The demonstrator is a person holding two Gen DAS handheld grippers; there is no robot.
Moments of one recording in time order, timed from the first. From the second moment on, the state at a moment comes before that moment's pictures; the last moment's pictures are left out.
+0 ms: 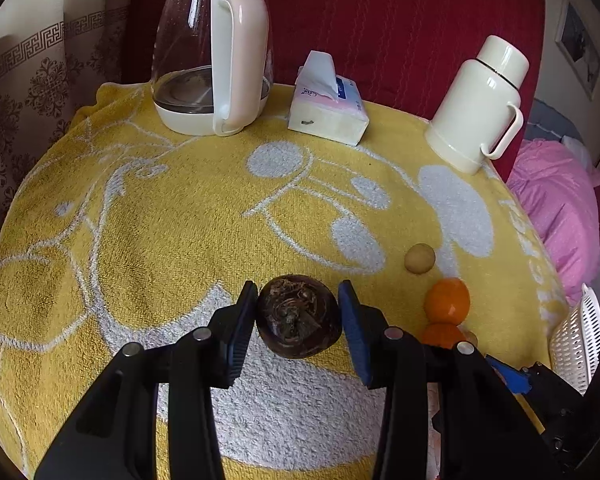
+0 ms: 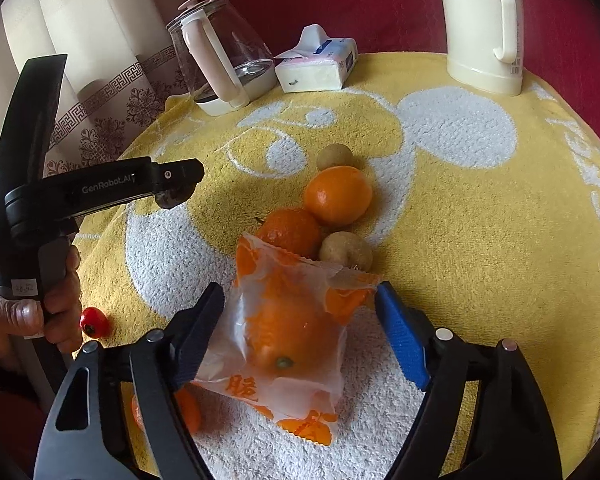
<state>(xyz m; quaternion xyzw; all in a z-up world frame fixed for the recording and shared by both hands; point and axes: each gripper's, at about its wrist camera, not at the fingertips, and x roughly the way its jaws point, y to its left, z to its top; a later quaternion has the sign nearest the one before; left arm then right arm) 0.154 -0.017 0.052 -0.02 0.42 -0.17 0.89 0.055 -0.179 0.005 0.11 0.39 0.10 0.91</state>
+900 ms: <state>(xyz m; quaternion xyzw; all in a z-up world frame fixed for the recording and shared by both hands) 0.091 -0.002 0.098 -0.03 0.34 -0.14 0.93 0.006 -0.184 0.044 0.10 0.31 0.10 0.94</state>
